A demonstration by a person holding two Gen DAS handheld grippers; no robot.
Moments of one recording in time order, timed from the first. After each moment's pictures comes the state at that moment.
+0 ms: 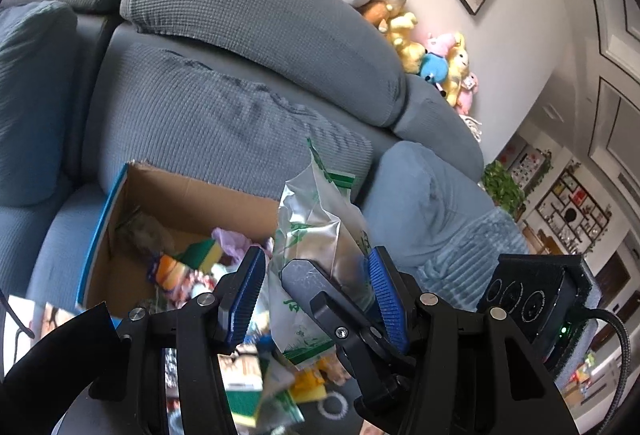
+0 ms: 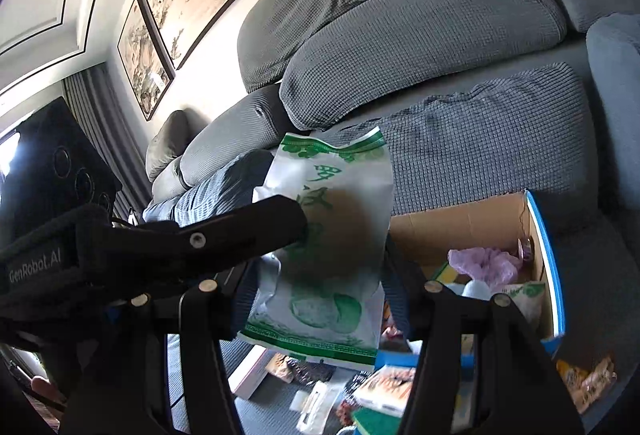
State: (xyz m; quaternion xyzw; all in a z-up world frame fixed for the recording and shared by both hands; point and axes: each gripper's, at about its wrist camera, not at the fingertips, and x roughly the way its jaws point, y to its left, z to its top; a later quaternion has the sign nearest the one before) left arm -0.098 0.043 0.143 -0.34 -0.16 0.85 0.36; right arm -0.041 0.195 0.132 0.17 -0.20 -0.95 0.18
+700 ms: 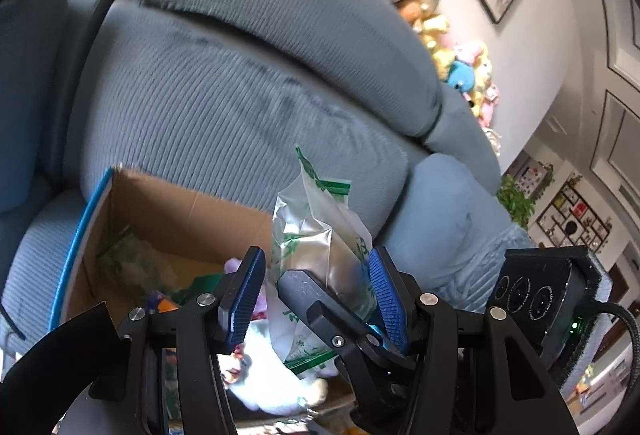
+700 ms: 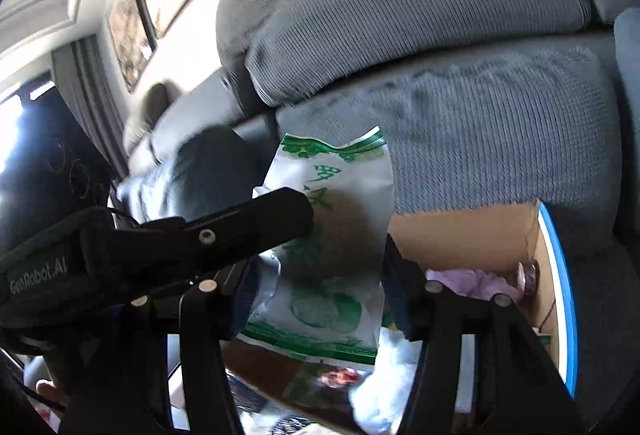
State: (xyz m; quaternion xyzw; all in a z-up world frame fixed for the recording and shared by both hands) left arm -0.184 0.060 0.075 -0.33 -0.18 0.85 0.36; right arm -0.128 0.199 0.077 0.21 -0.17 -0.95 0.16
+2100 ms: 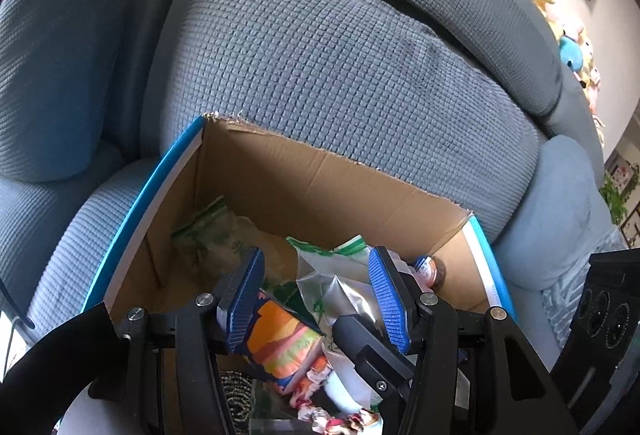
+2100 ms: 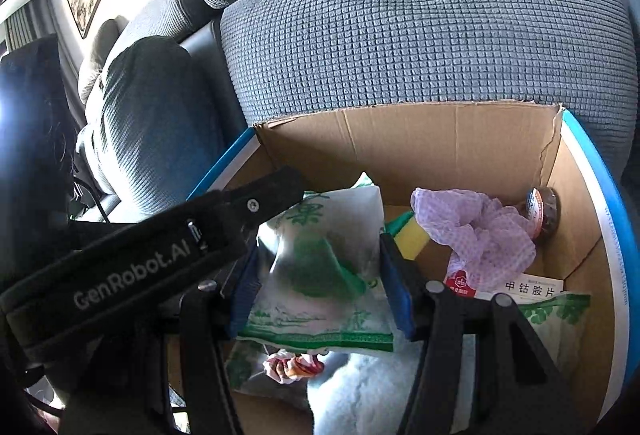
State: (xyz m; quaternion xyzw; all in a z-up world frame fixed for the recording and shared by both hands) left arm -0.229 0.058 0.007 -0.39 -0.13 0.89 0.20; right arm -0.179 0.181 0.010 0.34 -0.14 -0.92 0.13
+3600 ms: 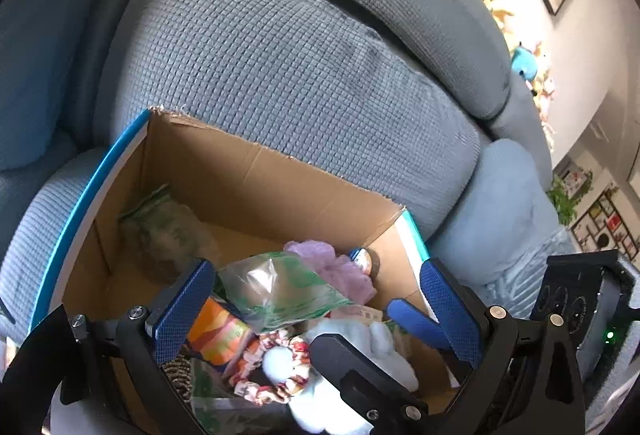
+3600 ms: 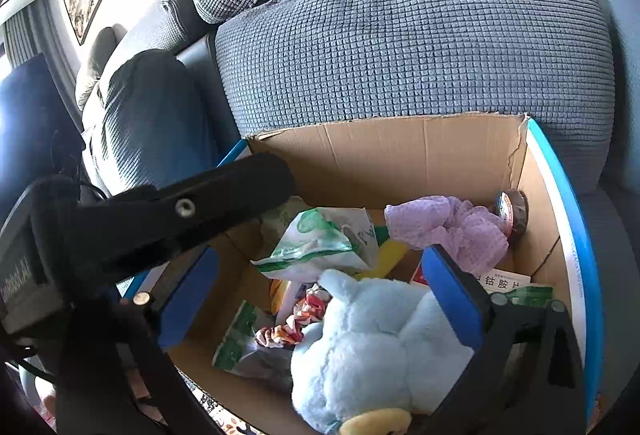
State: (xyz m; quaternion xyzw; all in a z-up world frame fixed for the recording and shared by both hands) left arm -0.214 0.065 0.022 -0.38 -0.18 0.86 0.30; right arm -0.159 0.200 0.020 0.32 -0.14 -0.93 0.11
